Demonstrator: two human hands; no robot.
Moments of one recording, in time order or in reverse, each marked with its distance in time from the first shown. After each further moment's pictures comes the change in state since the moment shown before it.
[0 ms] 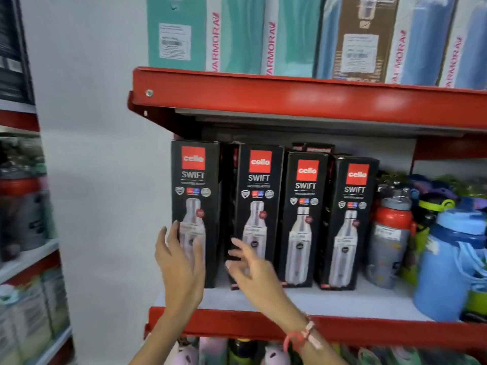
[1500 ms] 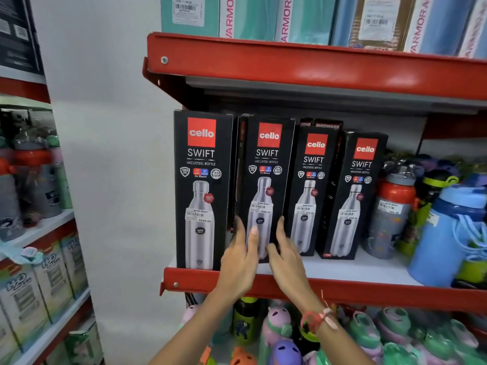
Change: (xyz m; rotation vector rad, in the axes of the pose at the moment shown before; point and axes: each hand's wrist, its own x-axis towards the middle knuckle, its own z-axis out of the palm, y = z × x) left_hand -0.059 0.039 0.026 -0.043 -0.595 -0.195; right_hand -0.039 0.023 -0.012 -0.137 0.183 0.242
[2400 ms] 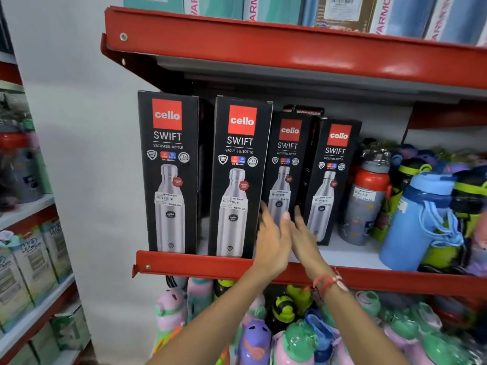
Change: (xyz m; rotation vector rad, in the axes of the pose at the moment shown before) left_hand 0.006 0.058 0.103 -0.204 -0.067 0.065; right_hand 0.031 0.060 -0.074 0.153 0.030 0.174
